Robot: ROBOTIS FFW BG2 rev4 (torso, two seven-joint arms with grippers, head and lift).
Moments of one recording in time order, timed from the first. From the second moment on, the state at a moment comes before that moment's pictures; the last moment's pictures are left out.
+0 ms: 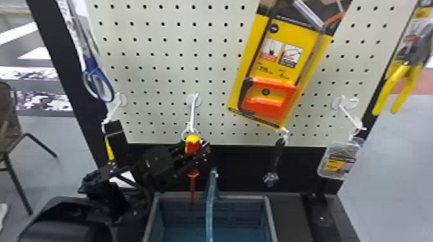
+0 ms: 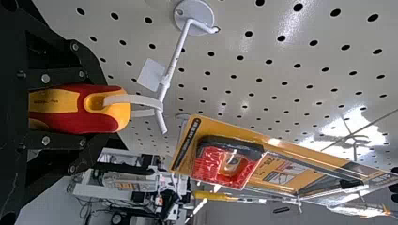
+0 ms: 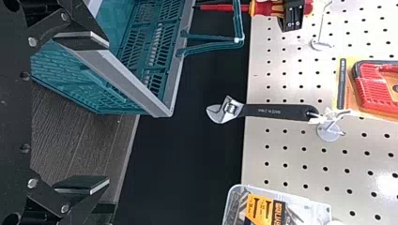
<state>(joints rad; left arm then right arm) -0.06 0.17 -0.10 -1.76 0.34 0.22 -0.87 0.75 0.00 -0.09 -2.04 0.04 -0.13 0.45</state>
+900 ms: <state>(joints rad) -0.06 0.17 -0.10 -1.76 0.34 0.22 -0.87 0.75 0.00 -0.09 -2.03 0.05 -0.13 0.45</state>
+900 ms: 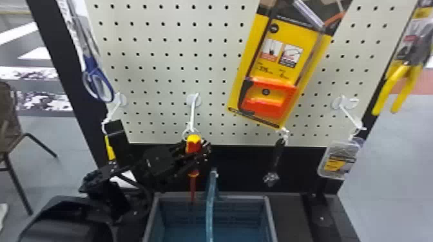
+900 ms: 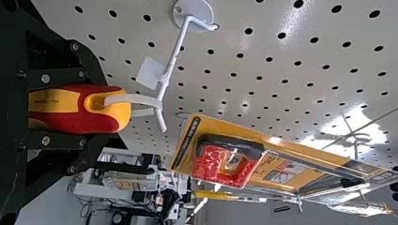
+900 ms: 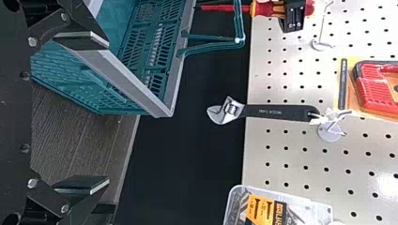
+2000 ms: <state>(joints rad) -0.02 0.17 -0.06 -1.84 0.34 0.22 -0.85 0.75 0.00 -0.09 -2.03 0.04 -0.13 0.46</state>
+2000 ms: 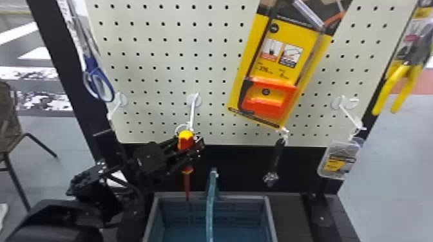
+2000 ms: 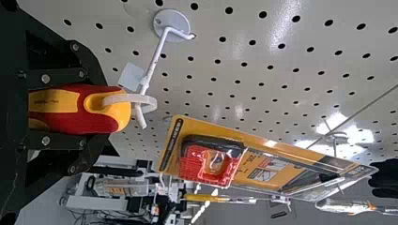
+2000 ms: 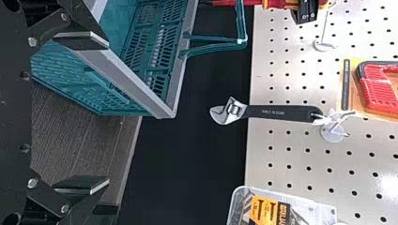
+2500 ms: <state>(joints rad) 0.02 0.16 -0.05 -1.89 0.34 0.24 -0.85 0.76 -0.01 -0.09 -2.03 0.04 -0.13 0.46</state>
